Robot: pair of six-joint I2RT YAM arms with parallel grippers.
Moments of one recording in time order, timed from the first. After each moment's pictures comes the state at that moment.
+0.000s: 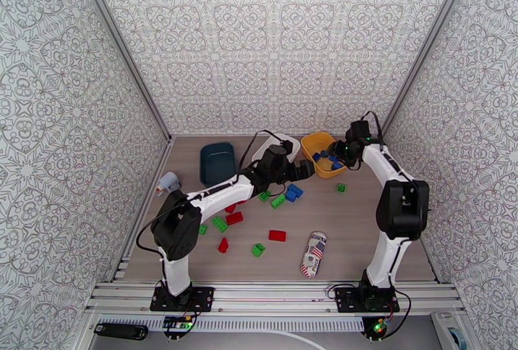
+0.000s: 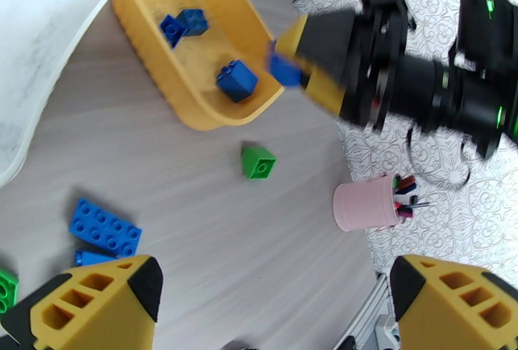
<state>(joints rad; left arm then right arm) -0.75 1.87 1.41 -0.04 0.25 -0.83 0.00 1.98 1.70 -0.70 -0.26 0.53</state>
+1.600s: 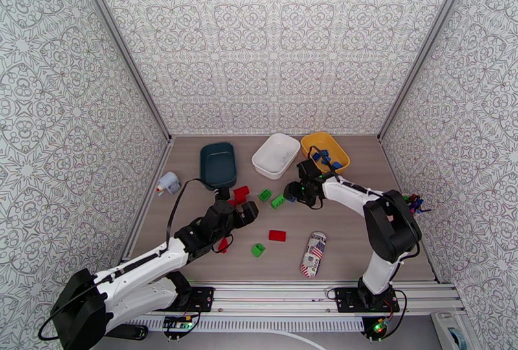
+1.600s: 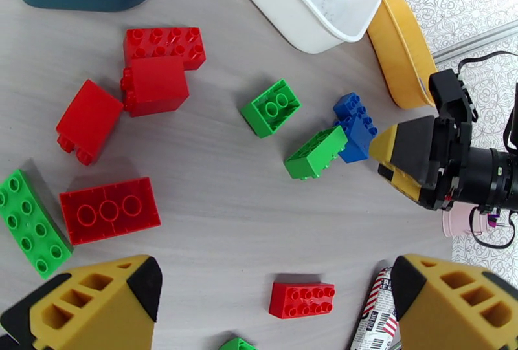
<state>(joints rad) -0.75 1.03 0.51 -0.10 -0.17 -0.99 0.49 1.79 1.17 -0.49 -0.18 0.74</state>
